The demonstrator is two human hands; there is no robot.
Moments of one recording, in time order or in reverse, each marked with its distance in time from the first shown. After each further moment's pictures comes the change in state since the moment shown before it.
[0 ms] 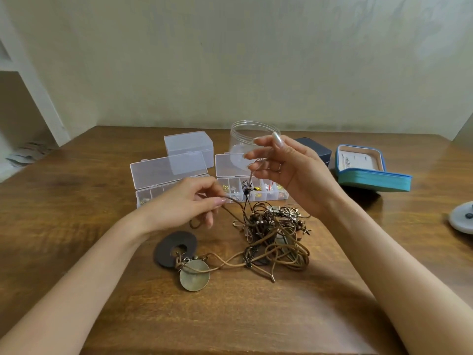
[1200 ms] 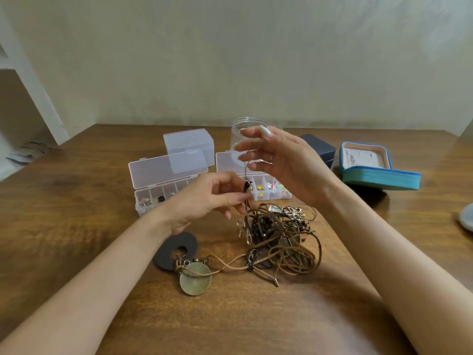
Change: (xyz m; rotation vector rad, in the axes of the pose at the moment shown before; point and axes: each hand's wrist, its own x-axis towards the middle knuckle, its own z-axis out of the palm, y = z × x) left_hand 0.020 0.004 0.017 -0.356 -0.069 0.023; right_hand 0.021 0.002 0.001 -0.059 -0.095 0.029
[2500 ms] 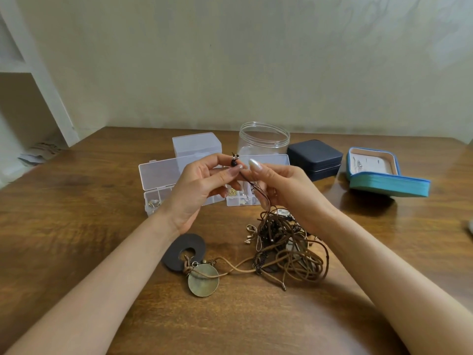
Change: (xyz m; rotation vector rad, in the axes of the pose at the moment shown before) left_hand -0.003 0.003 -0.007 -0.264 0.311 0.164; right_hand -0.021 0.012 0.026 -0.261 0.145 0.192
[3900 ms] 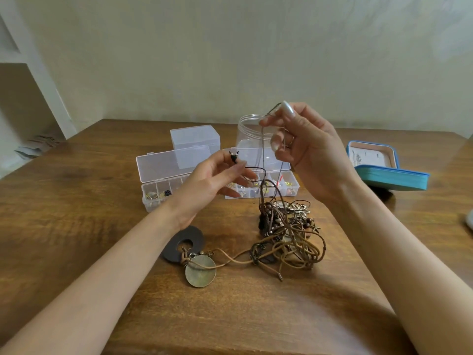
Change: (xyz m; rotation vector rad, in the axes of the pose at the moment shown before) left_hand -0.001 -0.003 0.010 0.140 -0.089 -0.054; right_hand 0.008 -0.030 -0.018 0.379 0.009 -0.361
